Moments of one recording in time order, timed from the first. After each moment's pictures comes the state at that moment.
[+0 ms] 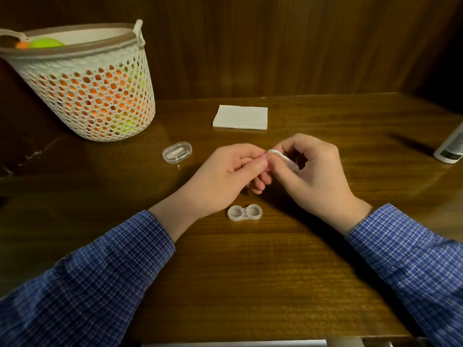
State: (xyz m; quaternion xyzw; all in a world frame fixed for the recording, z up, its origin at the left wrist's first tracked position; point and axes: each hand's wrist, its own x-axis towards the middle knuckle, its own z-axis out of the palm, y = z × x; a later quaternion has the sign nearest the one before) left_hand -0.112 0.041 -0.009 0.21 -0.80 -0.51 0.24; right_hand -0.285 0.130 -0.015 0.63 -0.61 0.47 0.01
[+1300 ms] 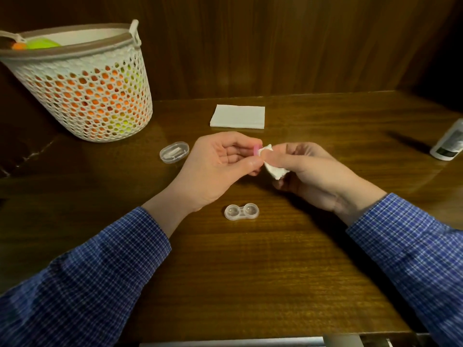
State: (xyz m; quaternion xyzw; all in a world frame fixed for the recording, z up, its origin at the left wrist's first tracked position) left_hand -0.112 0.033 -0.011 0.17 -0.74 -0.55 0.35; right_hand -0.293 0.126 0.003 0.40 -0.52 0.53 -0.53
